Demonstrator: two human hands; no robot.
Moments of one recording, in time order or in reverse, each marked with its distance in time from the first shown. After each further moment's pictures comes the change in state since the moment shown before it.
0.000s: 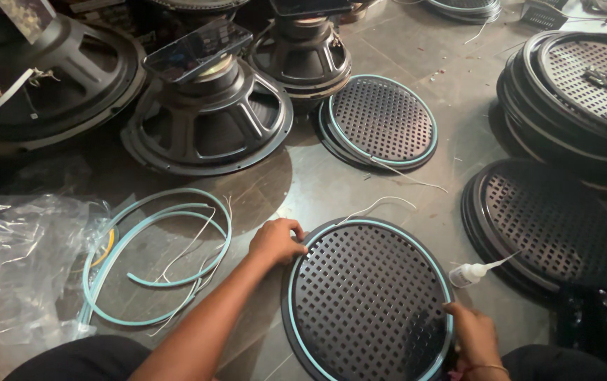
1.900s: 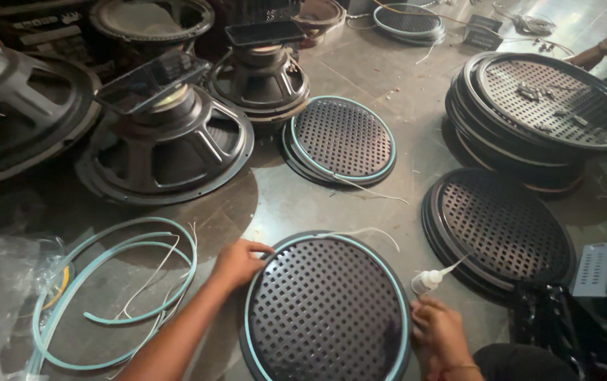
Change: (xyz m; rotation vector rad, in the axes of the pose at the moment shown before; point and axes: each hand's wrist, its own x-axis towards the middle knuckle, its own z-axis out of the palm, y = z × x) left_hand 0.010 -0.019 0.005 -0.135 -0.059 -0.072; right_hand 0.022 0.002 0.001 0.459 -0.222 0.119
